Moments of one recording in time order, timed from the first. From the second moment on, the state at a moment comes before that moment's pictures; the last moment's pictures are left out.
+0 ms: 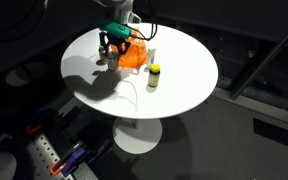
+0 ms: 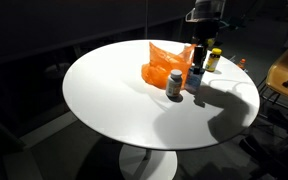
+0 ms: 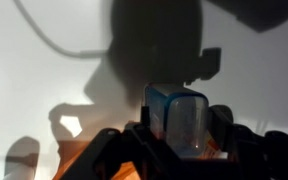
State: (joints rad) arm 0.04 0.47 0.12 -1.96 0.14 2.19 -0.40
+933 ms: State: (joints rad) arm 0.06 0.37 0.10 -1.95 0.01 2.18 -0.20
